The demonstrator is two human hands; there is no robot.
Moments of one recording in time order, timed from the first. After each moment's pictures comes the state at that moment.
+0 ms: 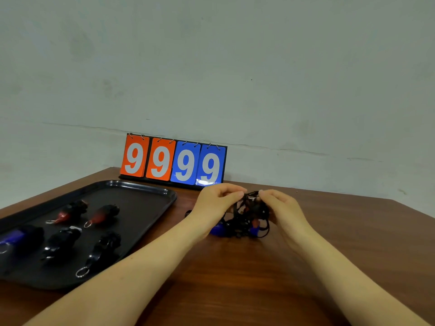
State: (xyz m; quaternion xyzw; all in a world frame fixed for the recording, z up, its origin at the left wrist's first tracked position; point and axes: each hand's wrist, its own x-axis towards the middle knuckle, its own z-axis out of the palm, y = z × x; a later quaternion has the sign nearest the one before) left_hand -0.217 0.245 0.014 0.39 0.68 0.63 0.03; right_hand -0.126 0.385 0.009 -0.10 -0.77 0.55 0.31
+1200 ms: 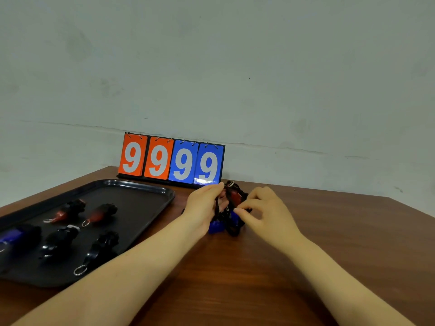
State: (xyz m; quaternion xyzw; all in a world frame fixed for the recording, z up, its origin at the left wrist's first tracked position) left_hand -0.211 0.244 0.015 0.15 0.47 0.85 0.21; right_hand -0.127 0.376 0.001 0.01 -0.92 0.09 0.37
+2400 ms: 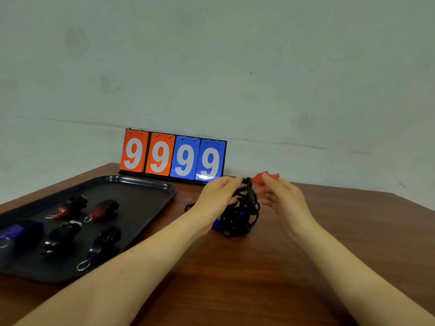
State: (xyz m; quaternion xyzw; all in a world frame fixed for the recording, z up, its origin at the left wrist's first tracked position) left_hand -0.210 0.249 0.015 0.35 0.65 0.67 0.10; right_hand -0.119 0.372 0.022 -0.06 -0.68 0.65 0.34
